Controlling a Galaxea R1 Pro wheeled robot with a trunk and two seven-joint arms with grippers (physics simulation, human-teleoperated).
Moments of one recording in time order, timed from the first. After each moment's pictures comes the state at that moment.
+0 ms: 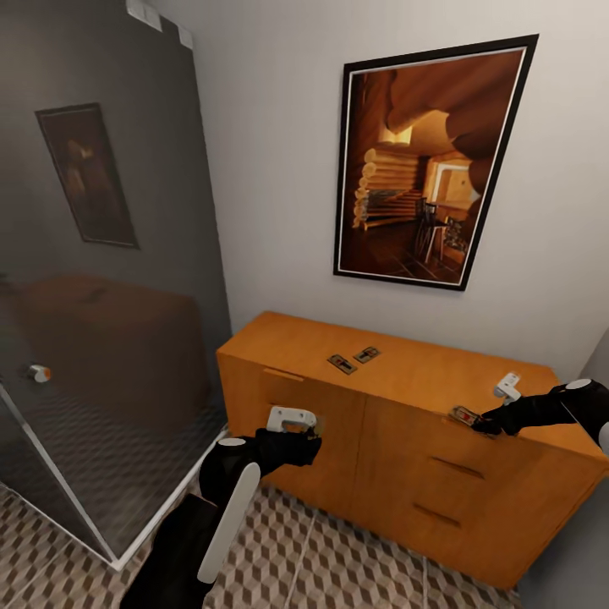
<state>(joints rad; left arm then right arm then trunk) -0.40 -0.17 -0.36 -1.53 0.28 0.95 0.16 -1.16 -0.51 -0.29 -0.12 0.85 0.05 1.02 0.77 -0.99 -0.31</state>
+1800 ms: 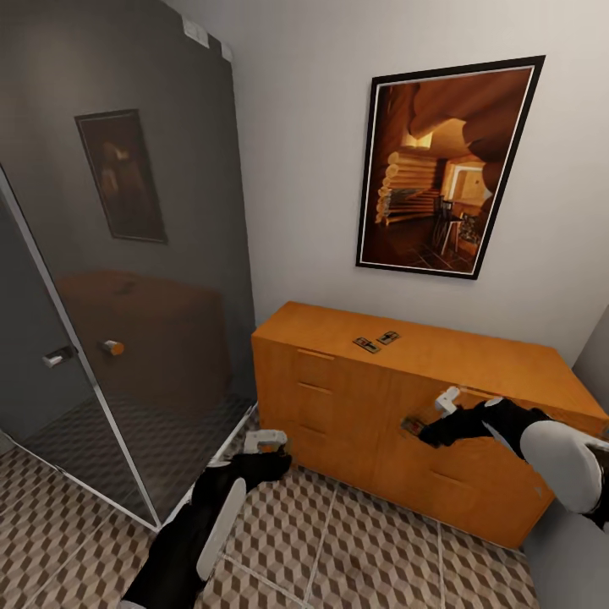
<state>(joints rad) -0.40 -0.15 -0.22 -1.21 0.27 0.70 0.17 -1.15 -0.30 -0.29 0.05 0.86 0.05 0.65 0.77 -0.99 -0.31</state>
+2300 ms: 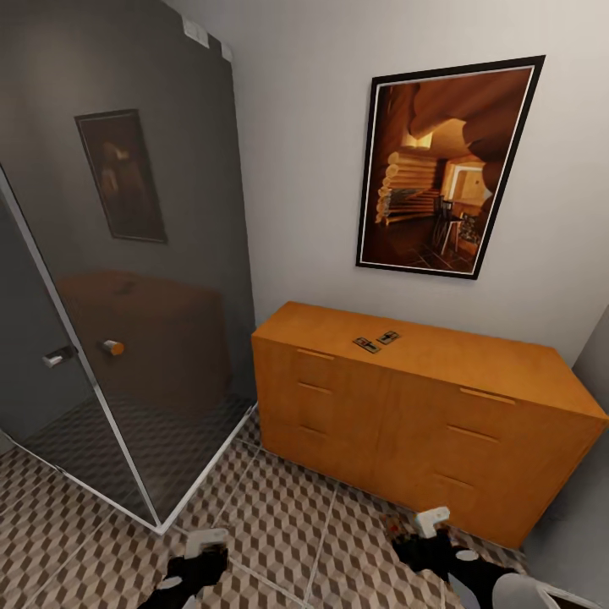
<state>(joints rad) -0.40 0.00 -0.21 -0.40 0.28 0.01 0.15 -0.67 -0.11 -0.30 0.07 0.47 -0.20 0.19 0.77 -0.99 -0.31</state>
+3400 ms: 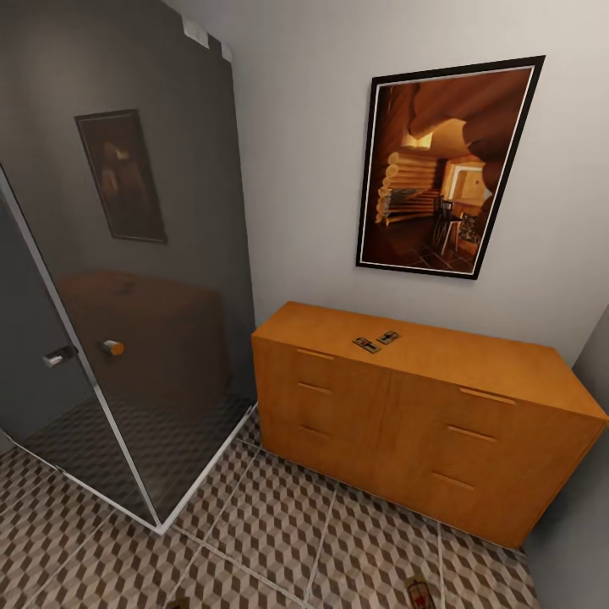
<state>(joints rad) -0.32 0.02 -0.20 0.07 0.48 -0.65 -0.03 -0.32 -0.05 -0.31 0.07 0.46 -0.82 -0.15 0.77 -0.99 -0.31</state>
